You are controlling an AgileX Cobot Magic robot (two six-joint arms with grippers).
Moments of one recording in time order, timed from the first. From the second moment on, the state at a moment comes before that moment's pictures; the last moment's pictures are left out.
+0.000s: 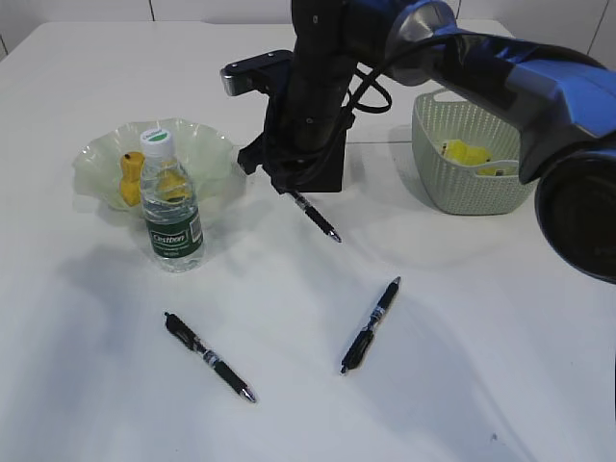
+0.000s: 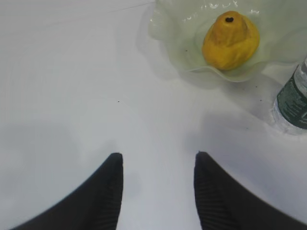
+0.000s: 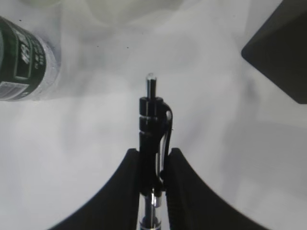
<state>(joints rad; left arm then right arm) -0.01 1.28 -0.73 0.19 0.23 -0.08 0.49 2.46 -2.40 0.06 1.23 -0.18</state>
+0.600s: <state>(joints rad) -0.01 1.28 -0.73 0.19 0.23 -0.08 0.49 2.46 -2.51 0.07 1.19 -0.18</state>
